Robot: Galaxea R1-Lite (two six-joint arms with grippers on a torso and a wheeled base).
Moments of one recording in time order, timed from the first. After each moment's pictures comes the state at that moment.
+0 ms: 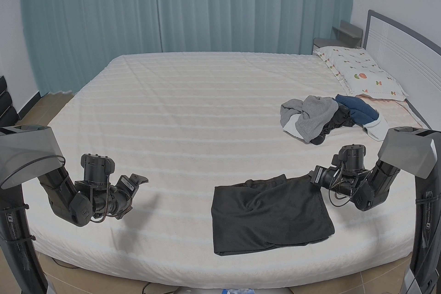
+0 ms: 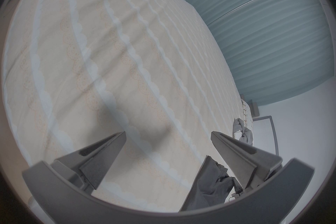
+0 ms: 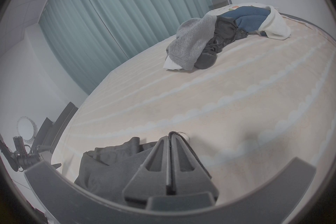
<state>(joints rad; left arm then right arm) -0.14 2.16 -0.60 -0.86 -0.10 -1.08 0.16 2.40 -0.86 -1.05 0.10 0.44</state>
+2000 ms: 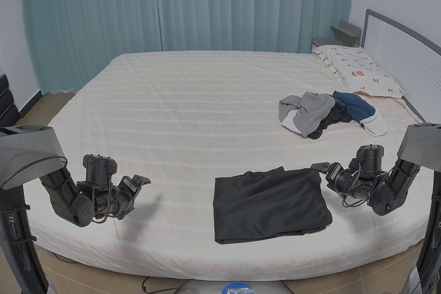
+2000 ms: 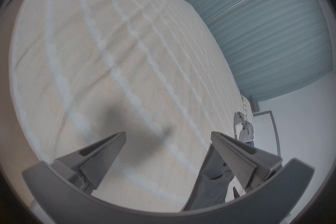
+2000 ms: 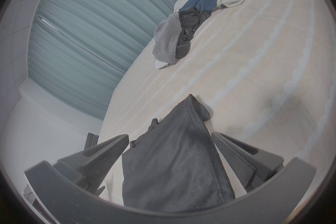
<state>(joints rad) -0.15 2.17 -0.60 -0.85 -0.10 -1.06 0.12 2.24 -0.65 -1.09 0.19 0.82</state>
